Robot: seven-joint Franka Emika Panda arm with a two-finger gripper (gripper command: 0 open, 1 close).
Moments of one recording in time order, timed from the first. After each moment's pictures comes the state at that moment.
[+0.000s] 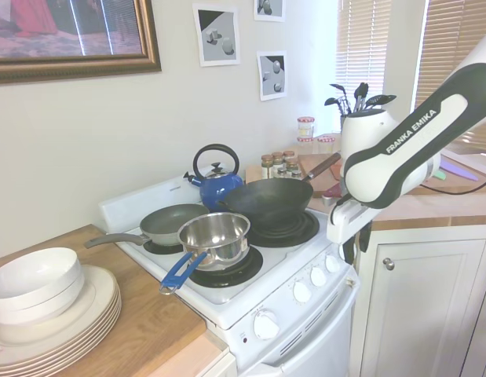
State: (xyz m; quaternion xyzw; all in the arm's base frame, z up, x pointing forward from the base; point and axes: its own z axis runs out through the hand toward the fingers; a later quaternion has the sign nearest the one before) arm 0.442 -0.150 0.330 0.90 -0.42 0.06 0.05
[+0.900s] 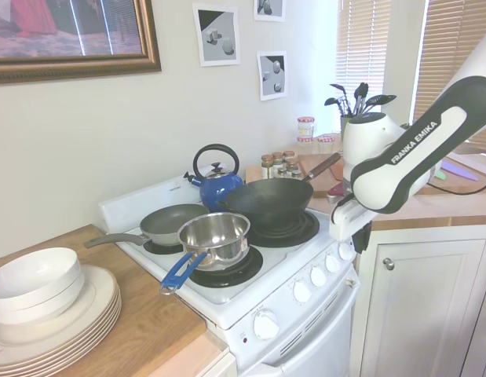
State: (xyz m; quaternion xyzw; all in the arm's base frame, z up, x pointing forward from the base) arm 0.446 -0.173 0.324 0.88 -0.46 0.09 0.07
